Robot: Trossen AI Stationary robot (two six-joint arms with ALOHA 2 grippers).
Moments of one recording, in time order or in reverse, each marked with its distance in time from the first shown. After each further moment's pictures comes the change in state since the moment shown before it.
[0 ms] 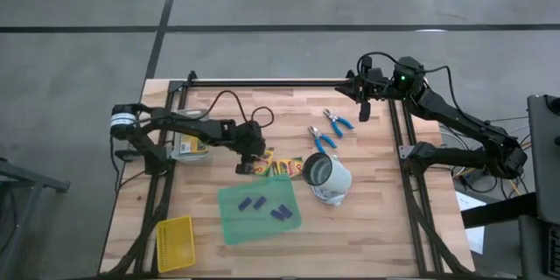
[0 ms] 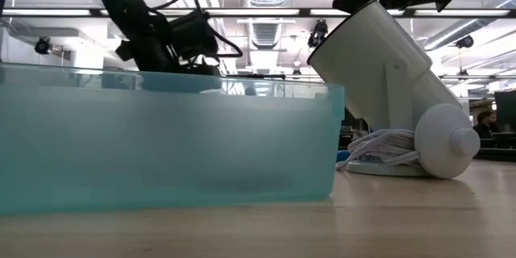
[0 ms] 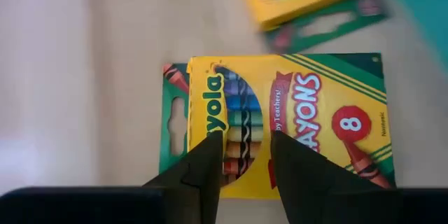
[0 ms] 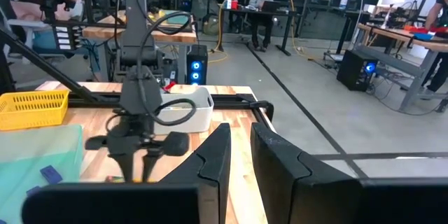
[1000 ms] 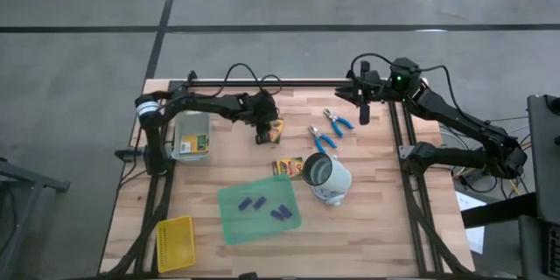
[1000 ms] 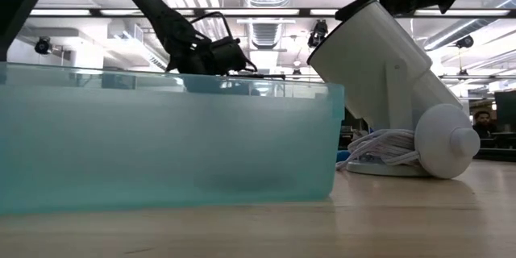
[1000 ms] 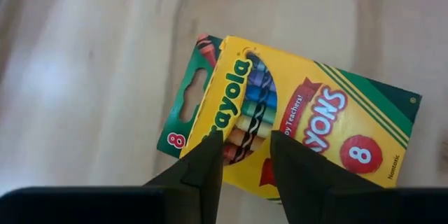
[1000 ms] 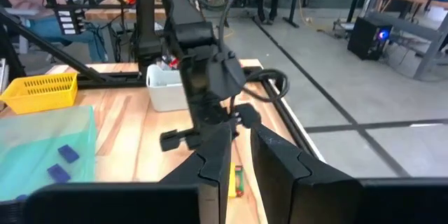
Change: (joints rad) left arm 0.243 0.247 0.316 -0.093 -0.109 -0.078; right arm 0.000 0.000 0.000 -0.120 0.000 0.002
